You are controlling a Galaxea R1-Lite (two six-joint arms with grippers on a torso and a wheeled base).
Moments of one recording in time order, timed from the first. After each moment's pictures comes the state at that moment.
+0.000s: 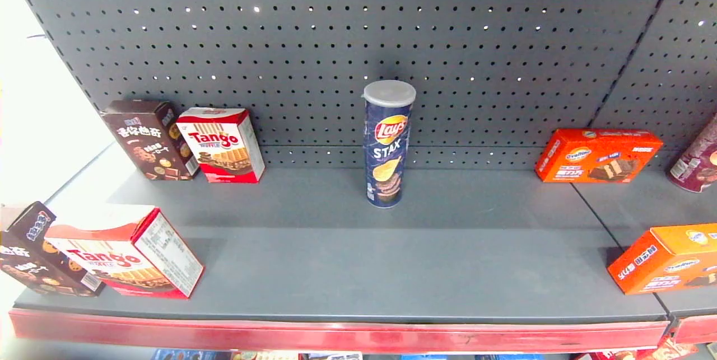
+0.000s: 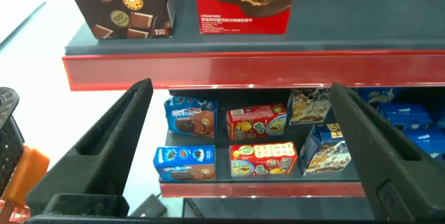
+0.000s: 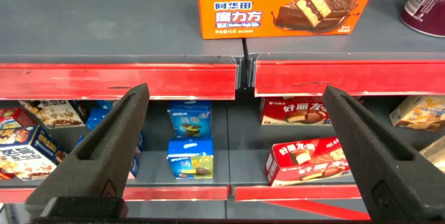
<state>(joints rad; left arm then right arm) 0.00 0.00 0.00 0.00 -0.01 0.01 0.00 0.01 0.00 0.00 -0.04 0.00</state>
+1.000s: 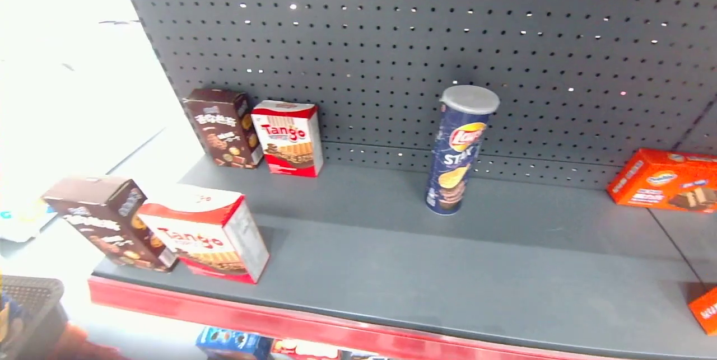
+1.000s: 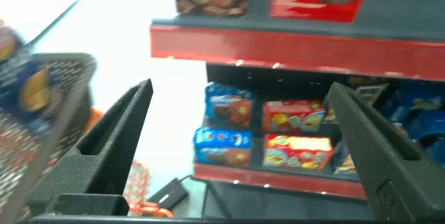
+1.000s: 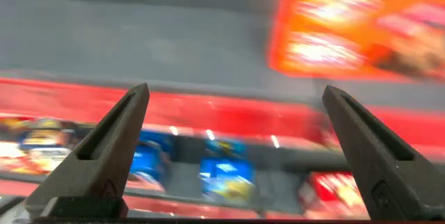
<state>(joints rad) 0.00 0.00 0.00 0.00 -0.01 0.01 0.00 0.01 0.00 0.00 -0.04 0.00</state>
